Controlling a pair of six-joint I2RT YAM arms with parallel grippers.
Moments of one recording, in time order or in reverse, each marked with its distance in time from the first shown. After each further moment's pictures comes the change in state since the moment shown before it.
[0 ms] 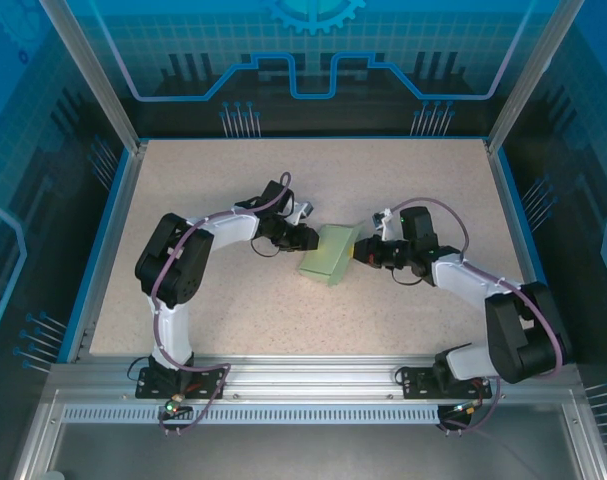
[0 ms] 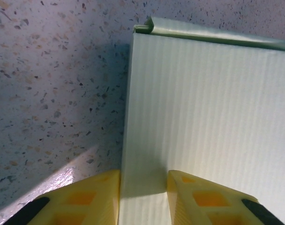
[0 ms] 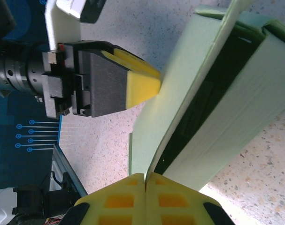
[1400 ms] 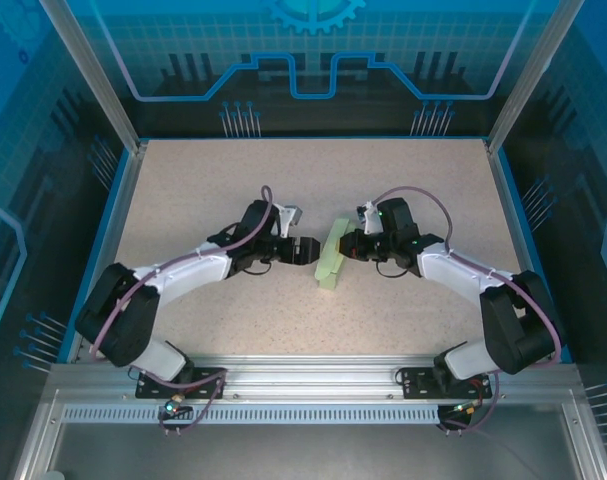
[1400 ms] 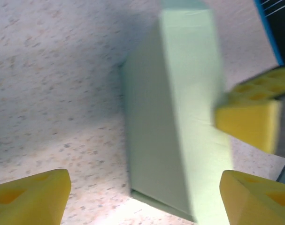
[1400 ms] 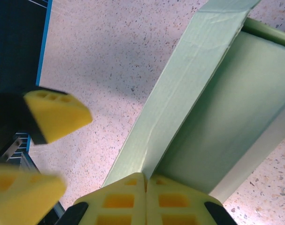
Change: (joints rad) left arm -0.130 -0.479 -0.386 0.255 -0.261 -0.080; right arm 0.134 0.069 0.137 -0.098 0.219 -0.019
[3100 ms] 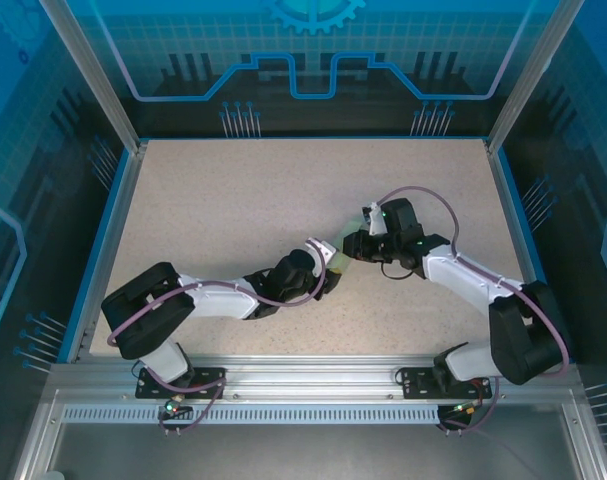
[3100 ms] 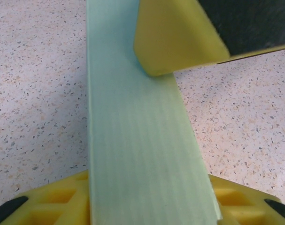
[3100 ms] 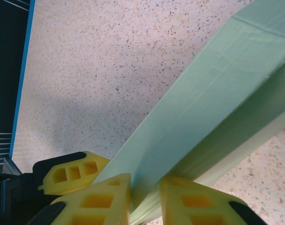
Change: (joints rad) left arm -0.325 0.134 -0.176 0.485 -0.483 0.314; right arm -0.008 -0.072 0.006 -0.106 0.068 -0.026
